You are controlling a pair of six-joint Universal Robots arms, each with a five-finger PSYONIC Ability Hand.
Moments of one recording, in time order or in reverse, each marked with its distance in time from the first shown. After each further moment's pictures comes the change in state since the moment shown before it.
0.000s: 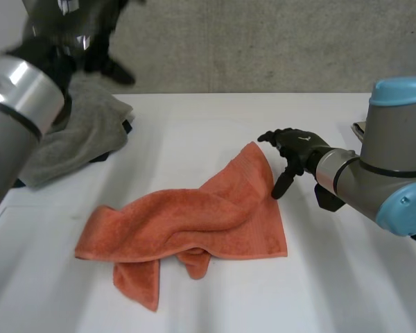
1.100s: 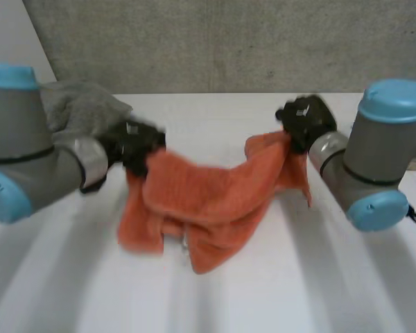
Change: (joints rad) left arm 0.052 -0.477 0.274 -0.423 0.171 0.179; right arm 0.045 -0.003 0.006 -0.325 0.177 -0.487; left_hand 0.763 0.828 0.818 0.835 0.808; right_hand 0.892 0.964 0.979 0.996 0.949
